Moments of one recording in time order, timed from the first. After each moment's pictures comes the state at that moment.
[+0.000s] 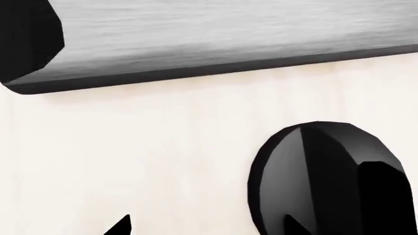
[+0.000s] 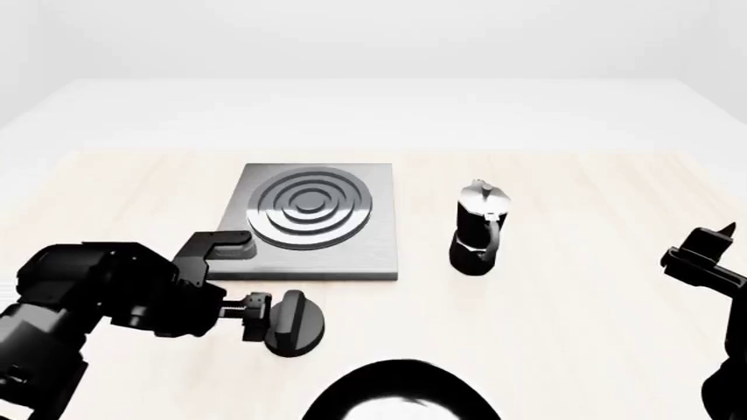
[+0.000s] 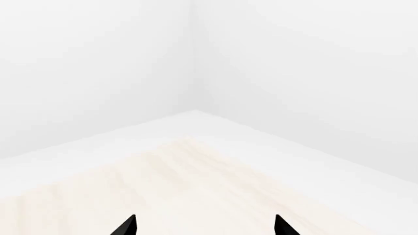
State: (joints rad) left arm -1.17 -0.49 0.92 -0.82 -1.13 -1.14 0.07; right arm 0.37 0.29 0.44 -0.47 0.19 0.89 0.32
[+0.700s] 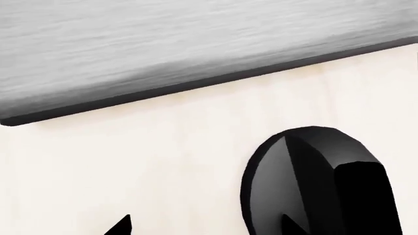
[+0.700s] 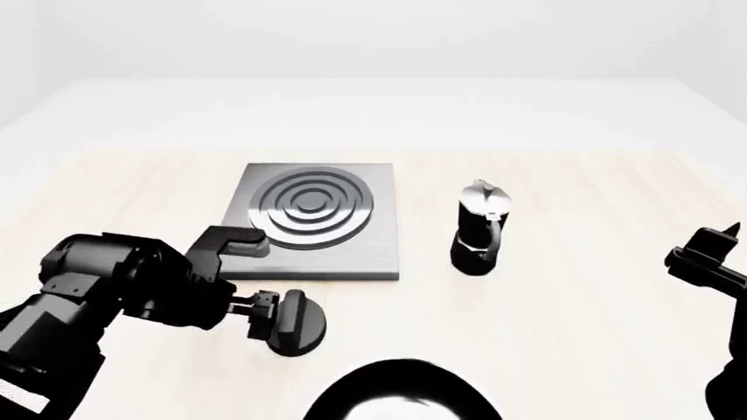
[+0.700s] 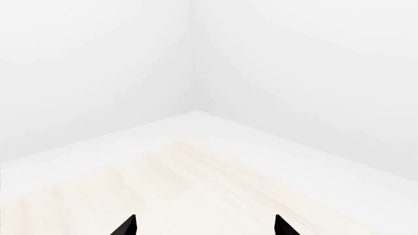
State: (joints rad) left arm -1.20 -0.44 0.97 -0.83 -1.05 -1.11 0.13; right arm 0.36 0.30 0.46 -0.48 0.21 0.90 0.33
